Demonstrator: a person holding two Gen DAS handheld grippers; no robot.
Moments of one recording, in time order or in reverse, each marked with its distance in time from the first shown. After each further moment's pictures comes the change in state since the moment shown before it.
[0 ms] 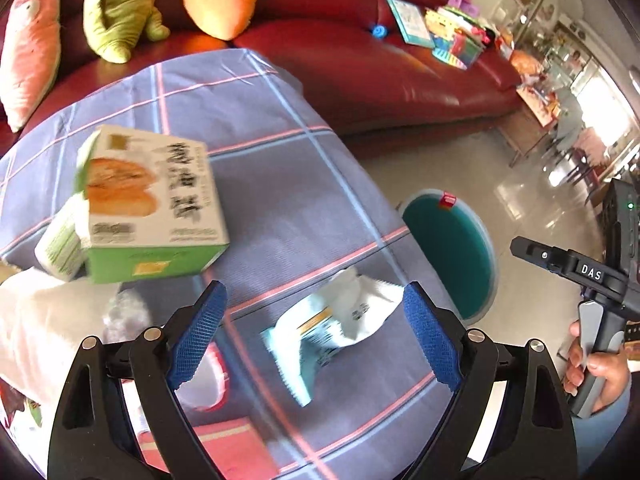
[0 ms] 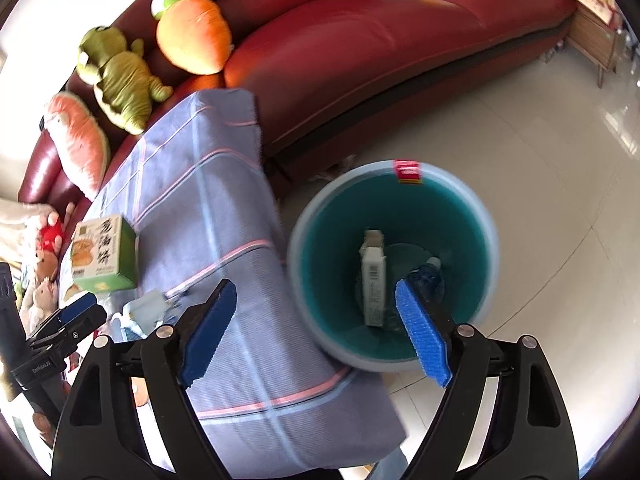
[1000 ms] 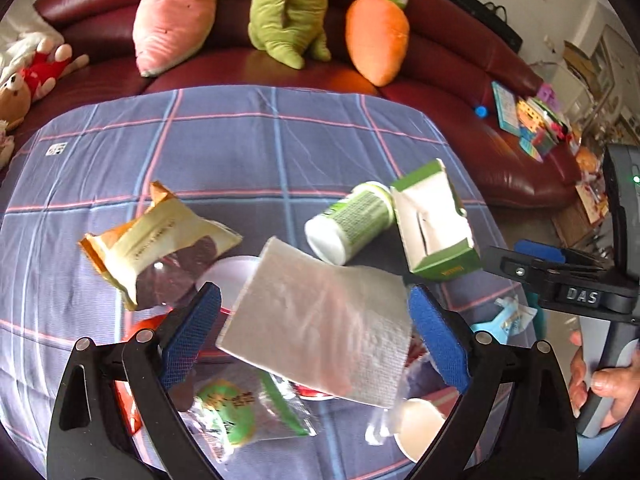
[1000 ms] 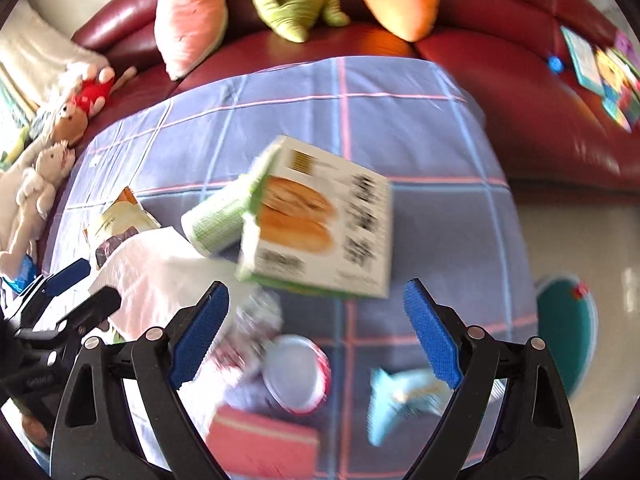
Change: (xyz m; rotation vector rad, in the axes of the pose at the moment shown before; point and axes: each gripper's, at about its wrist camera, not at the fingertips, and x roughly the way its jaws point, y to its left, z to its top) left arm -0.099 0.220 -0.050 -0.282 -0.153 0.149; right arm 0.080 0.326 -0.028 -0.508 0.109 -0.008
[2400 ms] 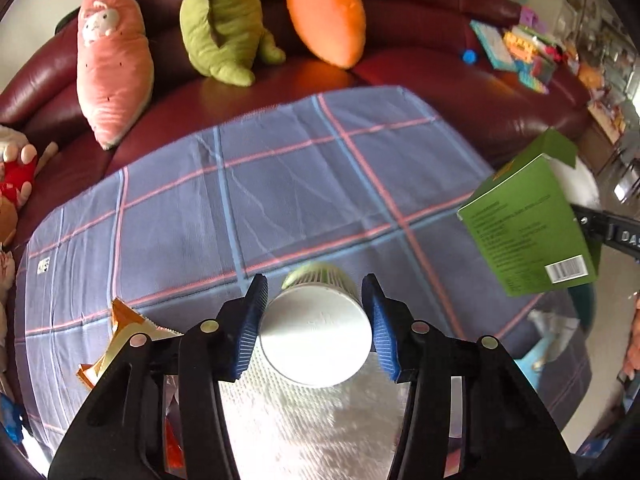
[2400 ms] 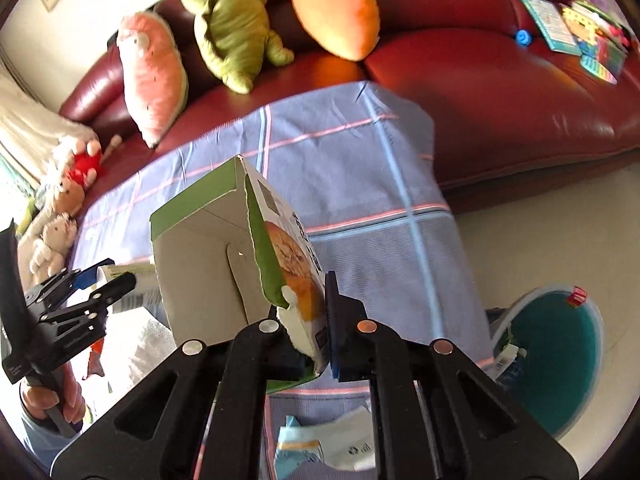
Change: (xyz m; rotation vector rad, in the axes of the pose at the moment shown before) left arm 0.055 -0.091 0.058 0.293 0.027 0.115; right arm -0.019 -0.137 0.015 0.195 -0.134 0.087
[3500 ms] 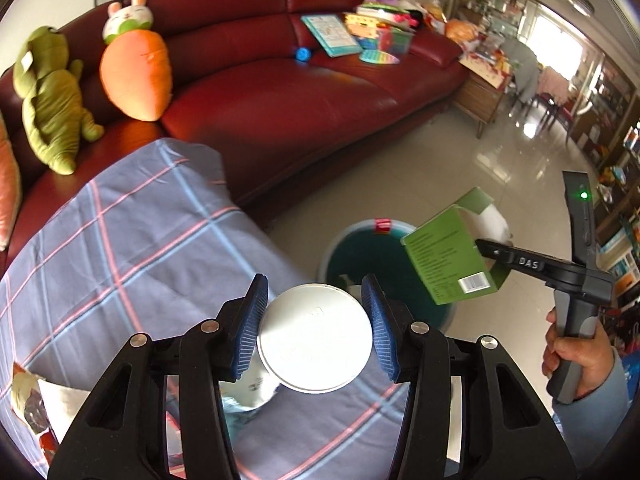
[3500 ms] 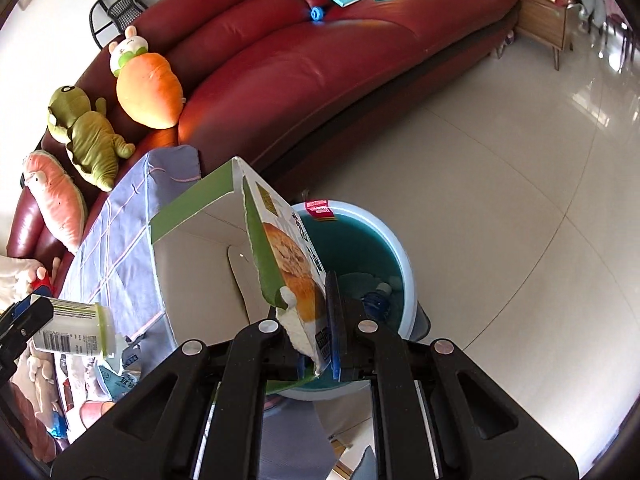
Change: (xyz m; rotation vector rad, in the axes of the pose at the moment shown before) left arm -0.045 -0.293 0.007 0.290 -0.028 -0.305; right arm -0.119 -0.277 -0.129 0.444 -0.116 -0.173
